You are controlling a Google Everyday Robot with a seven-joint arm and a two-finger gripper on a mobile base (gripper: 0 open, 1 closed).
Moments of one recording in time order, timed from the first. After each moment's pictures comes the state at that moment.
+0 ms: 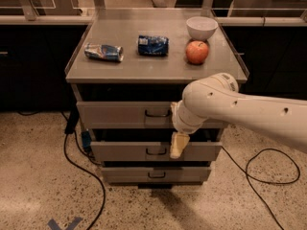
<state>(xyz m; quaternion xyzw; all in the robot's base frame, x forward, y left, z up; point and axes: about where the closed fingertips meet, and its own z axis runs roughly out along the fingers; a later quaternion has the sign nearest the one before) 0.583 -0.076 0.671 -0.69 0.69 -0.03 0.21</state>
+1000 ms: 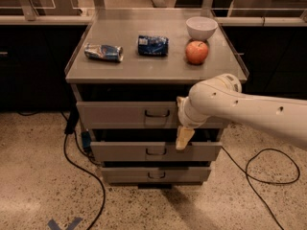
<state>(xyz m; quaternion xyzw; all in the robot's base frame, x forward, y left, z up) 0.626 -0.102 0.658 -0.68 0.69 -0.07 0.24</state>
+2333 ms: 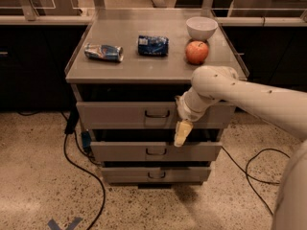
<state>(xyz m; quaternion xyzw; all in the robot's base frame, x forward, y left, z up) 0.646 -0.096 0.635 -0.69 0.70 0.03 0.20</state>
